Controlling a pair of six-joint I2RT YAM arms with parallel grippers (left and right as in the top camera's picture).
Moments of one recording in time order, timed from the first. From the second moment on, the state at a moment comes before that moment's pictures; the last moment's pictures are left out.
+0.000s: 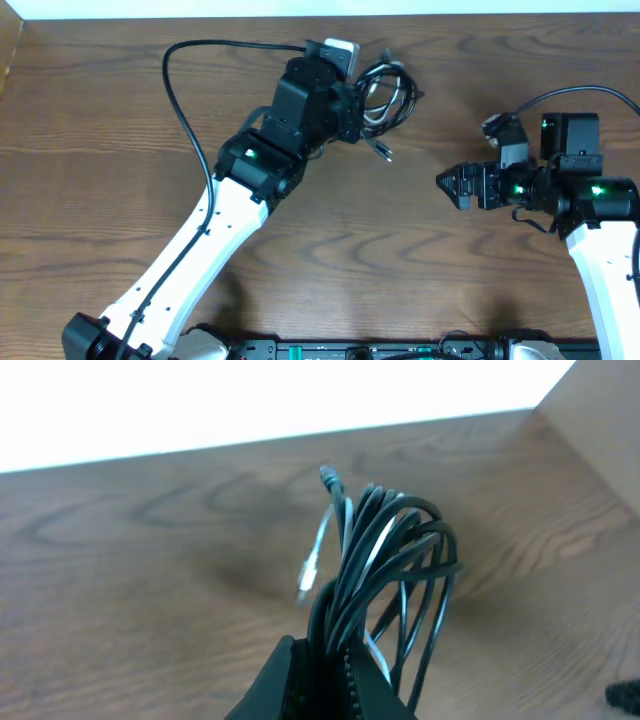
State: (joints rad) left arm -0.56 1.47 1.35 -0.42 0.04 -0.28; right arm 0.01 1.21 1.07 -0.92 -0.49 -0.05
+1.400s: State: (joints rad) left arm -0.56 1.33 1.35 -0.51 0.38 -0.33; right arm 0.01 1.32 1.07 -0.60 -0.59 -0.26
